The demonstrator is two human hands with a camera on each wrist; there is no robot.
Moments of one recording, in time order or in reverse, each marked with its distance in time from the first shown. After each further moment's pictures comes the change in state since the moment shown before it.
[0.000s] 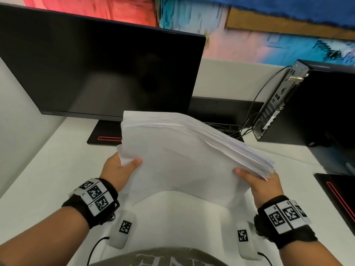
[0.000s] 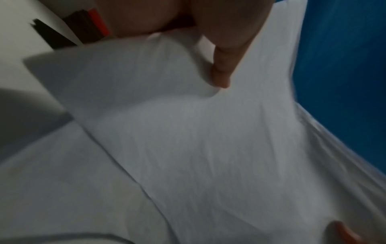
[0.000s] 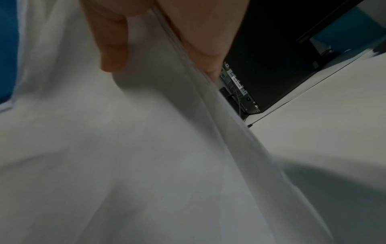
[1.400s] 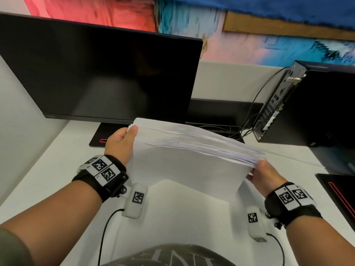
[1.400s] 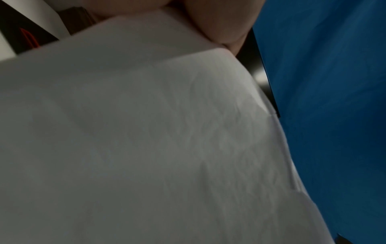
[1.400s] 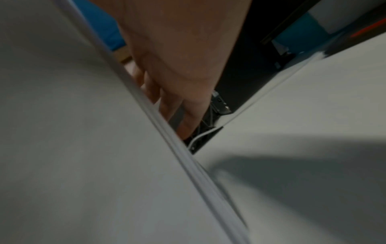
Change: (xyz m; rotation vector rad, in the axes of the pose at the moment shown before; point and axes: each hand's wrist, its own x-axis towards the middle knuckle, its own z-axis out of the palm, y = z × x) left_hand 0.036 0.039 0.010 -0.055 0.128 0.033; right_hand 0.063 0.025 -0.024 0.150 -0.272 0.202
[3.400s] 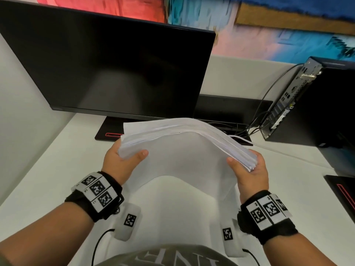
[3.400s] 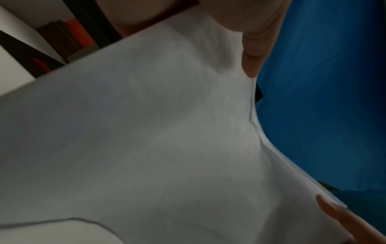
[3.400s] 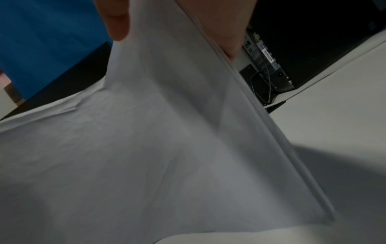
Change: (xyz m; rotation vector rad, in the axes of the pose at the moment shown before) left_hand -0.043 -0.014 -0.024 -0.027 -0.044 0.078; right_hand -0.042 0.008 0.086 -0.036 0.290 -0.363
